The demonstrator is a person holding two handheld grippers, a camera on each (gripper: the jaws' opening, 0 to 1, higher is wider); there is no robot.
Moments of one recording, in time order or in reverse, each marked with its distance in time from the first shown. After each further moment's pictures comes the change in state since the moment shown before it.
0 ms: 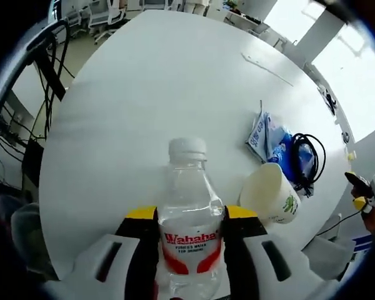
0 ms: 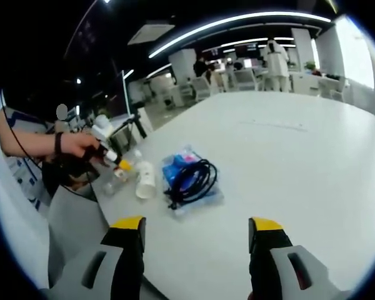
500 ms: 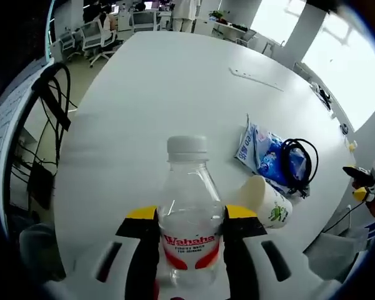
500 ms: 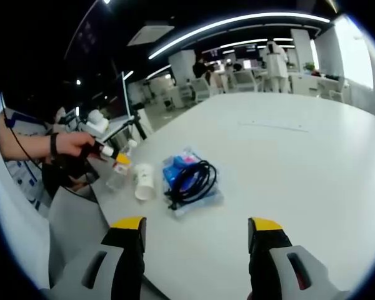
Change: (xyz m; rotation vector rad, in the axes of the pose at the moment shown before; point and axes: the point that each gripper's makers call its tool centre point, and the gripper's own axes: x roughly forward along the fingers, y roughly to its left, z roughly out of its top) left arm -0.026 -0.008 0.021 0.097 -0.114 0.018; right arm -0.003 0.000 0.000 0.002 -0.007 -0.003
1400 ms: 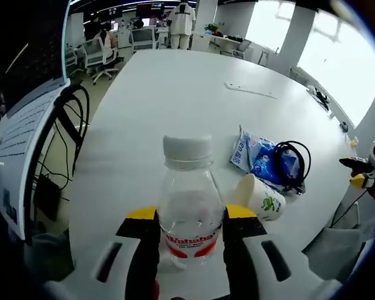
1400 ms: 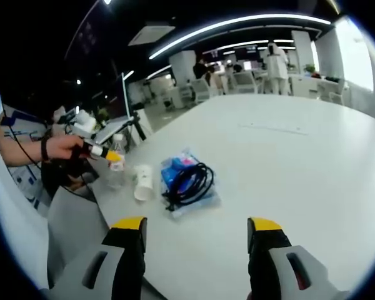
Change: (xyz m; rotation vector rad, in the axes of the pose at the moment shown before) left arm -0.035 -0.005 -0.001 0.056 -0.105 0.033; right arm -0.004 -0.003 0.006 -0.013 -0.003 -0.003
